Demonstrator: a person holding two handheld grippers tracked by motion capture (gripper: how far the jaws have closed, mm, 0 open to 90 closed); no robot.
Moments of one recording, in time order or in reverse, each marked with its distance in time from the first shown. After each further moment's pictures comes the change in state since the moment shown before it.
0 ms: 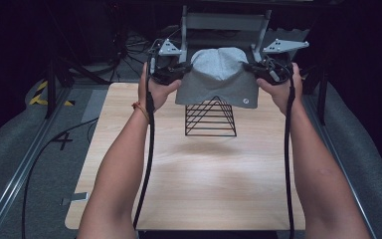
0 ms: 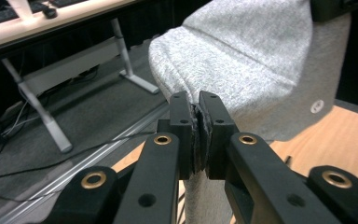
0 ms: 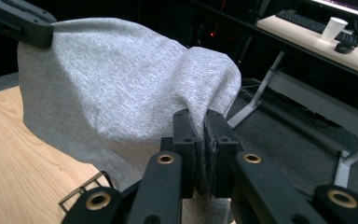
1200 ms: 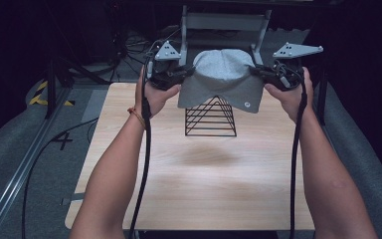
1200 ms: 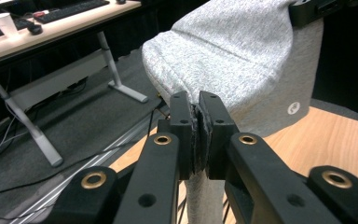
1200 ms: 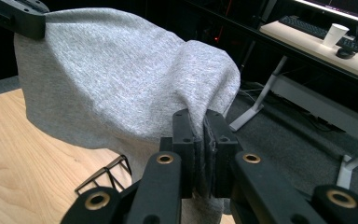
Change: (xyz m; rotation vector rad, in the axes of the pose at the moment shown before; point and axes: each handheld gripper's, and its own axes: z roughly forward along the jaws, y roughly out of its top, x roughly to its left) left arm -0.020 0.006 -0.024 -0.026 -0.053 0.042; right arm 0.008 -0.004 -0.031 -0.015 0.017 -0.013
